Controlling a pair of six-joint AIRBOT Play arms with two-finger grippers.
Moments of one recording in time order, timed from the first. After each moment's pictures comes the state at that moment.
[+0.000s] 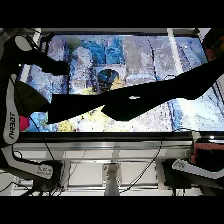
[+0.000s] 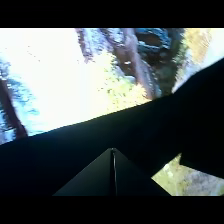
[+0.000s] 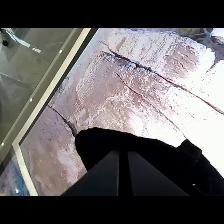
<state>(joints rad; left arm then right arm) 0.02 -1.64 1.77 1.18 -1.38 -1.36 -0.71 -1.34 1.44 -0.97 0.76 1.66</state>
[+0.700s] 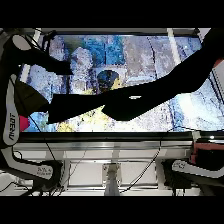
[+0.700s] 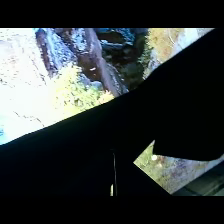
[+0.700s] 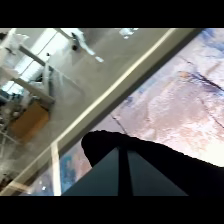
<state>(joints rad) -0.02 -1.63 1.75 1.04 -1.41 -1.25 -0.58 -1.38 1.47 -0.71 0.59 1.39</state>
